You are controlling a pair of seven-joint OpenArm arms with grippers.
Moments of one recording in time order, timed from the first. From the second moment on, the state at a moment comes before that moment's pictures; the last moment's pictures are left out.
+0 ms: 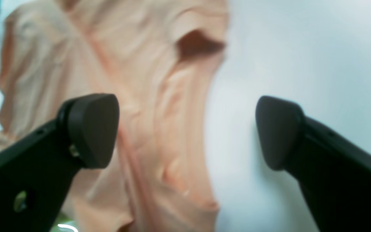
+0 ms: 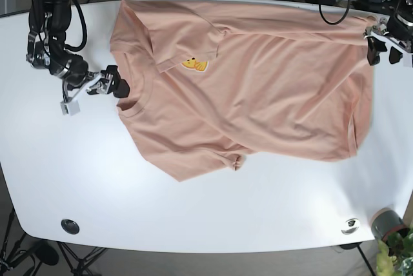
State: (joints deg) left arm 19.7 -12.1 -56.5 101.6 -34.9 -39.9 52.3; right arm -4.1 22.9 13.2 85.4 53.8 19.0 -55.4
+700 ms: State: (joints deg) left arm 15.7 -12.0 -55.9 102.1 -34.0 -39.9 52.5; right arm 24.2 22.7 -0.7 54.5 52.2 19.5 -49.1
